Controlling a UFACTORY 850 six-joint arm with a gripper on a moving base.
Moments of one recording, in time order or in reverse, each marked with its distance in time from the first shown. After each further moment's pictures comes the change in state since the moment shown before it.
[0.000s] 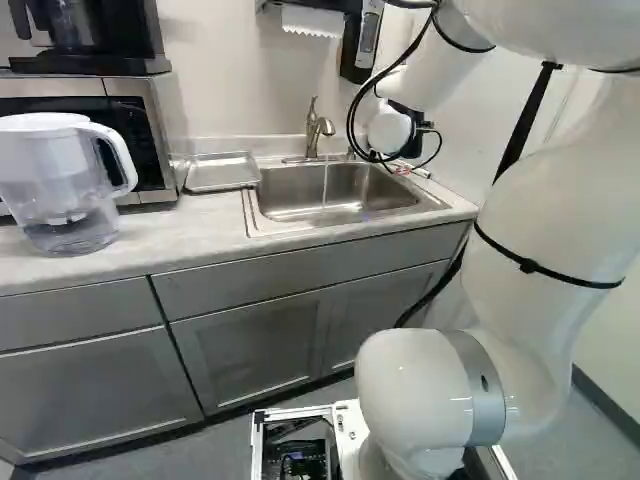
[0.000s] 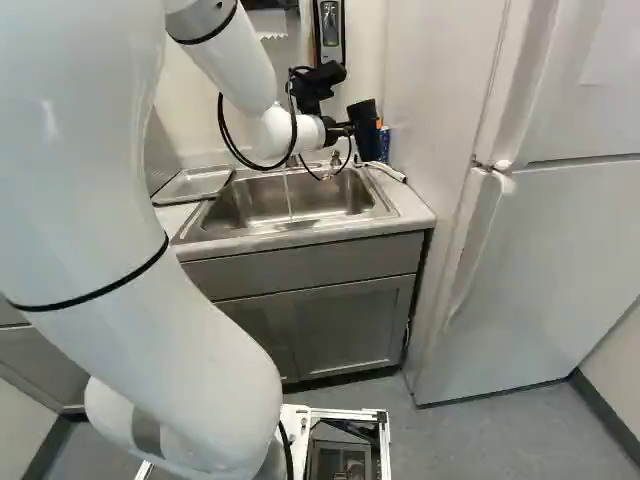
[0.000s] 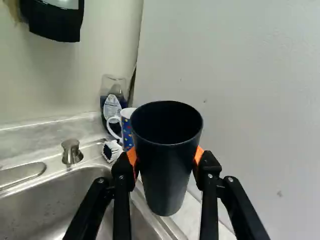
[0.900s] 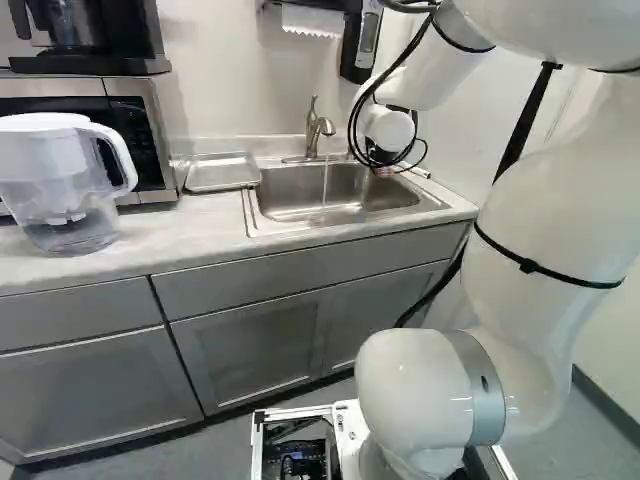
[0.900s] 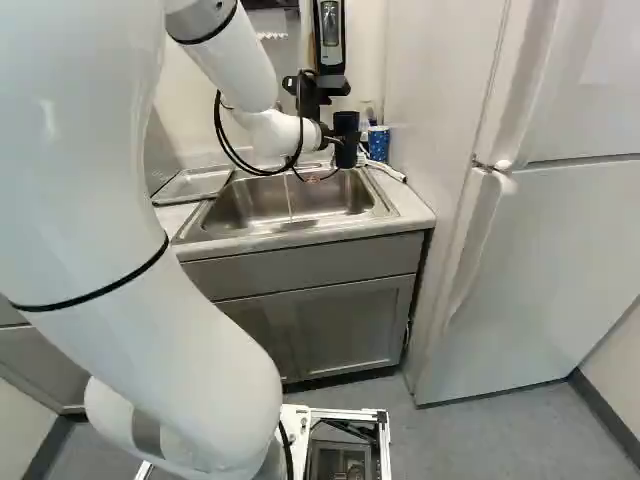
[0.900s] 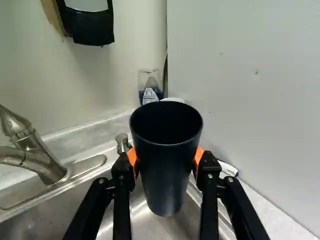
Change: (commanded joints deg) arm -0.2 -0.2 -0.2 -14.4 -10.9 25.6
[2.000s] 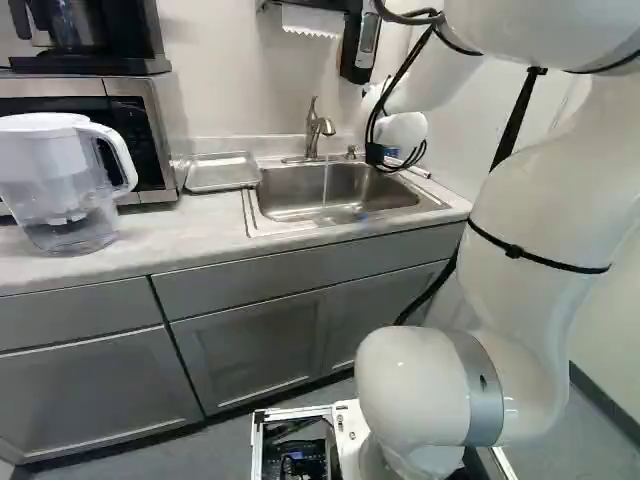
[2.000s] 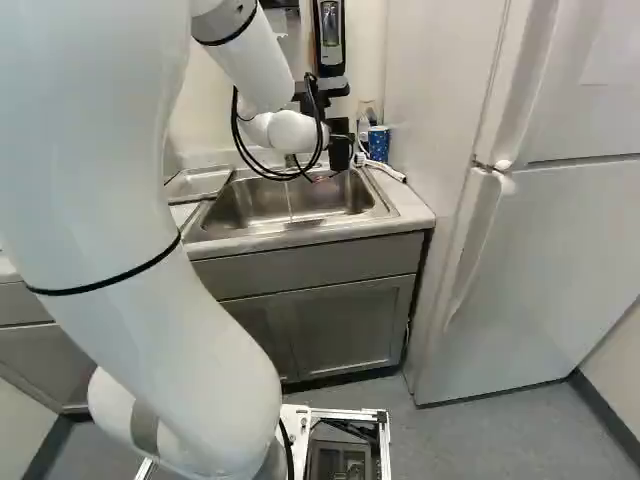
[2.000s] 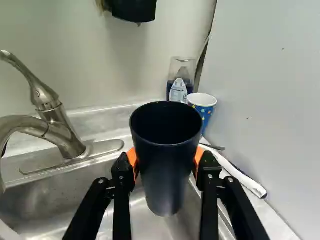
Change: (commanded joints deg) arm -3.6 -3.4 -3.6 -24.9 -6.8 11.5
